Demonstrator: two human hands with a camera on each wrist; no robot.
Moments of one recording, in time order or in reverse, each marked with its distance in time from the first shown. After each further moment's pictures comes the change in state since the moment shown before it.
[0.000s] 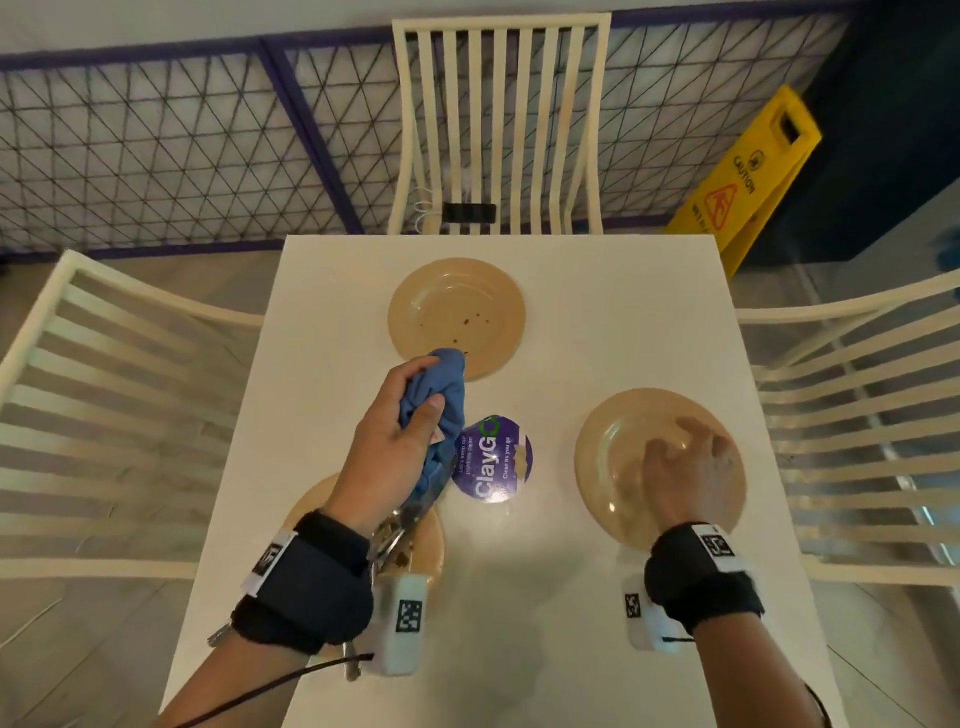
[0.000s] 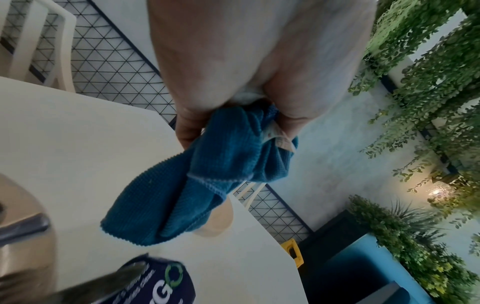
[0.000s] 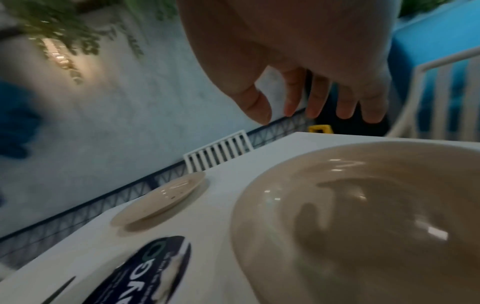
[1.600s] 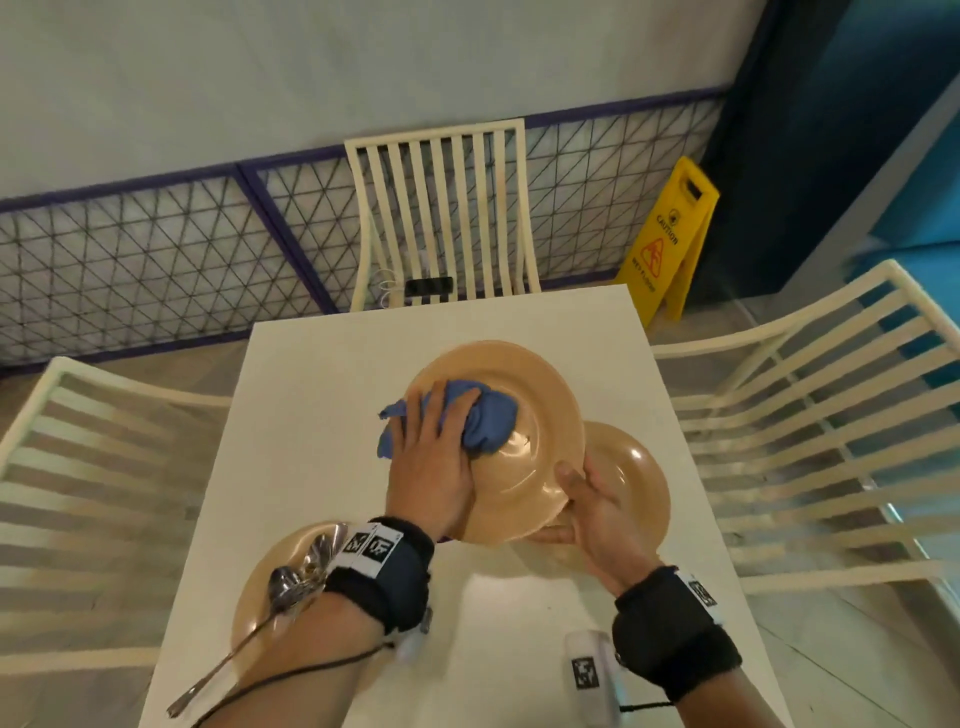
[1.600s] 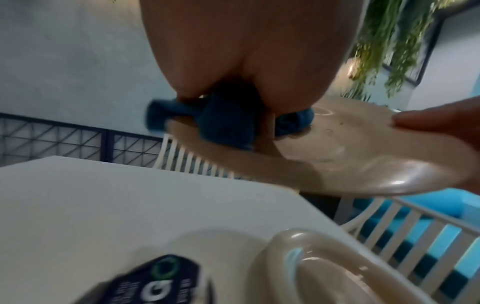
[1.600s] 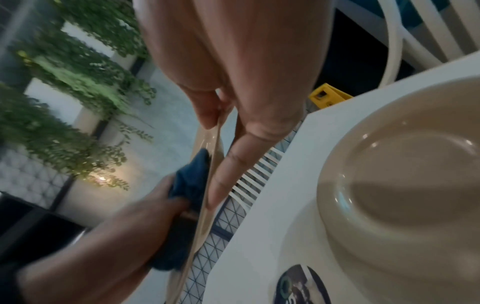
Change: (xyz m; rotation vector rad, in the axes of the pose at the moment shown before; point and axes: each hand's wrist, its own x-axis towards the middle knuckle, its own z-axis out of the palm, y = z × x) left_hand 0.017 0.006 0.109 0.886 -0.030 0.276; right_hand -0.038 -0.004 -0.062 0.997 -0.792 0.015
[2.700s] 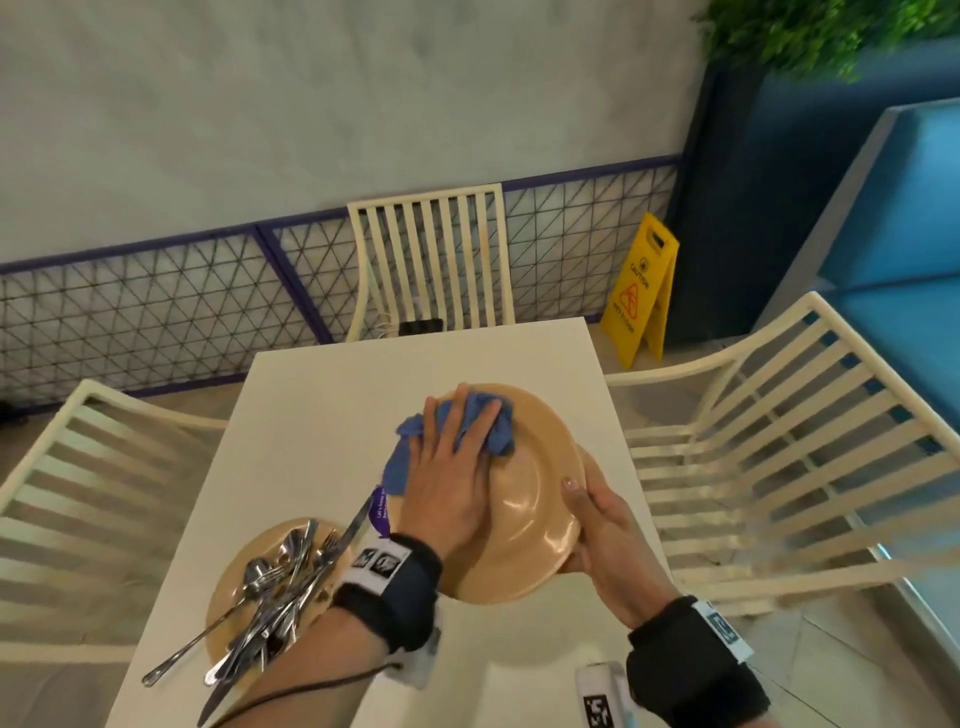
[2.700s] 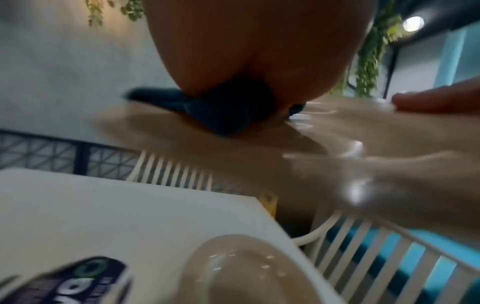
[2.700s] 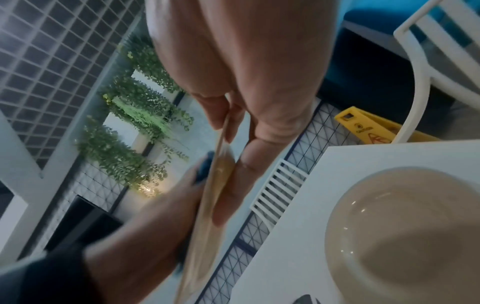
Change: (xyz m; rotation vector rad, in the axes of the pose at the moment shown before) left_hand -0.060 0.103 0.011 0.010 0.051 0.124; right_hand -0.100 -0.035 -0.066 -0.035 -0.030 -0.133
